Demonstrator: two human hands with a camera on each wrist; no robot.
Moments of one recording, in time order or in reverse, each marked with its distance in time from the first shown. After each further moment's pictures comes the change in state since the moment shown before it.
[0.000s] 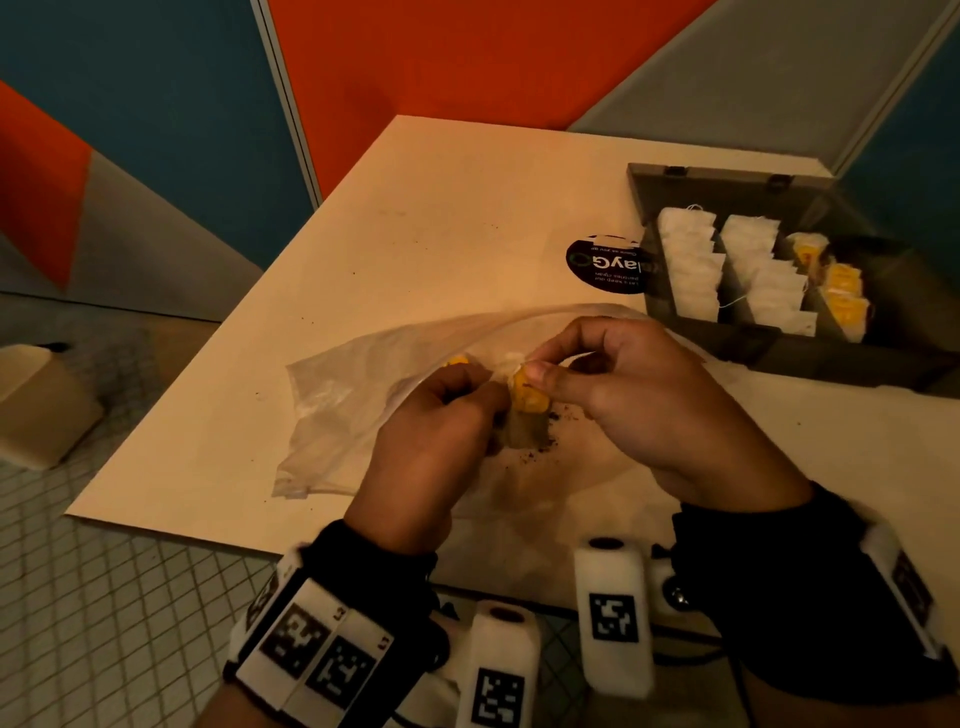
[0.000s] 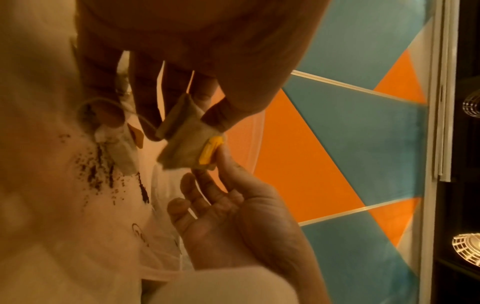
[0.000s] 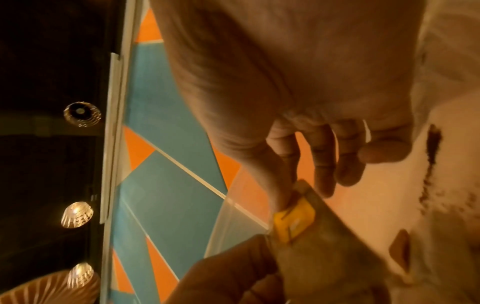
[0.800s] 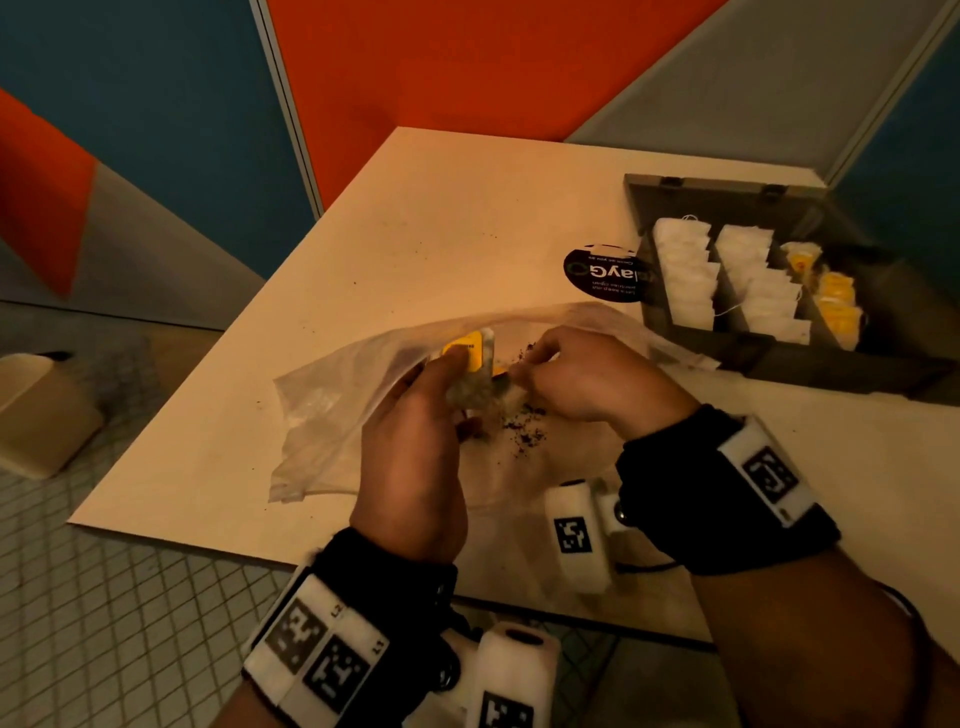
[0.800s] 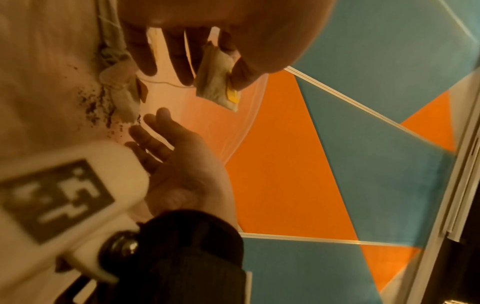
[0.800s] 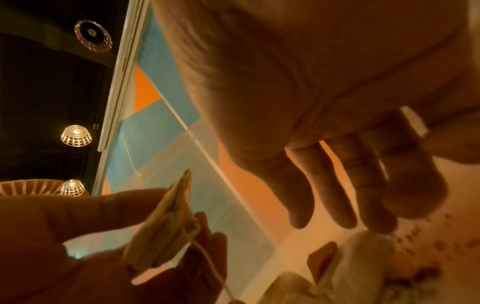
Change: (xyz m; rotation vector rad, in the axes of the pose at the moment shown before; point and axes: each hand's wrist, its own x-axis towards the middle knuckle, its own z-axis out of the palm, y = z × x) left_hand -0.002 0.006 0.005 -0.444 0.186 0.025; right_hand 0.055 0.005 0.014 -0.561 -0.123 0.083
